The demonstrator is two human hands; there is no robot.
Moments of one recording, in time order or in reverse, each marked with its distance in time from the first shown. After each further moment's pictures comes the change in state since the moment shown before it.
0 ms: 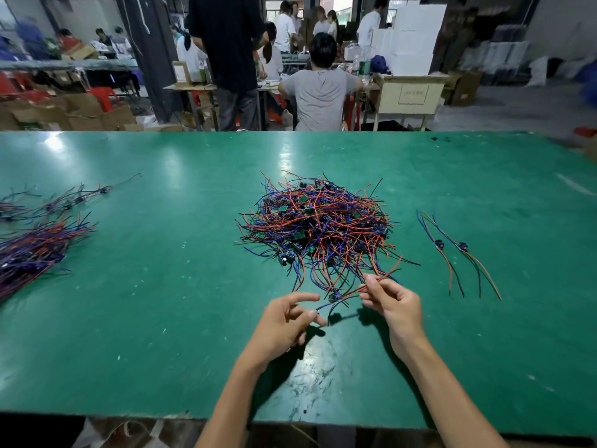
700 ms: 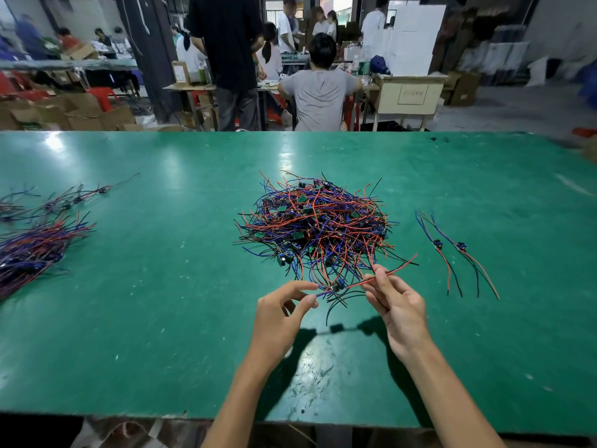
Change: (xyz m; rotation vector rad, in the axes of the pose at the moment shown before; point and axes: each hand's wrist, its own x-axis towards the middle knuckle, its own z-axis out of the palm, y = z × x) left_hand 0.002 -0.001 0.010 0.184 0.328 0.332; right_hand -0.007 -0.014 0.003 0.278 0.005 0.092
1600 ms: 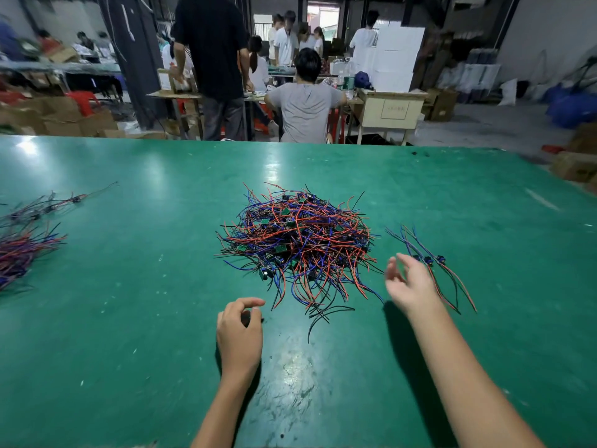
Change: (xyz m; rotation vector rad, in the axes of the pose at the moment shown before) left_hand 0.012 -0.031 0.002 0.120 0.409 -0.278; right_hand 0.080 -0.068 -0.009 0.215 0.407 0.111
